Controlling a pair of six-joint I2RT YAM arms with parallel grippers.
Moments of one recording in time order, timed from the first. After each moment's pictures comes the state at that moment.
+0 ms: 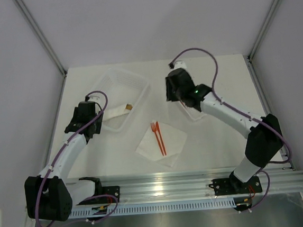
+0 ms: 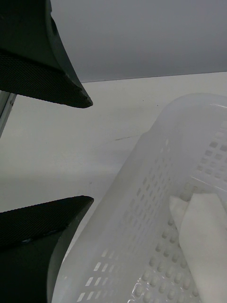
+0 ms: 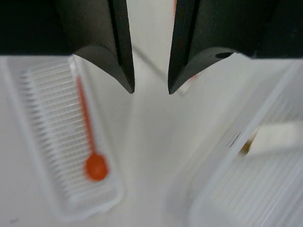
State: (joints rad) left arm -0.14 1.14 0.77 -0.47 -0.44 0.21; right arm 0.77 1.62 1.37 -0.45 0.28 0.45
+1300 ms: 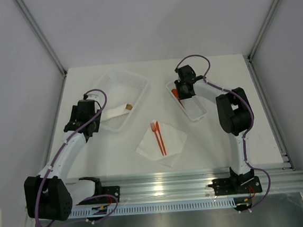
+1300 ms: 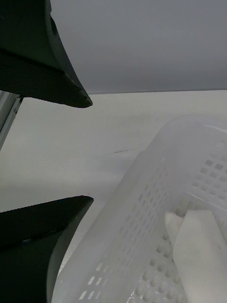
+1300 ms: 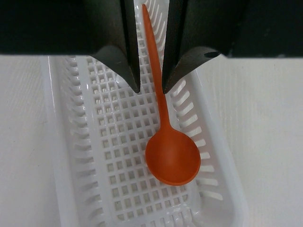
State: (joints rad) left arm -0.14 1.14 0.80 -0.48 -0.50 0.22; right arm 0.39 2.12 1.58 -0.41 0.05 0.19
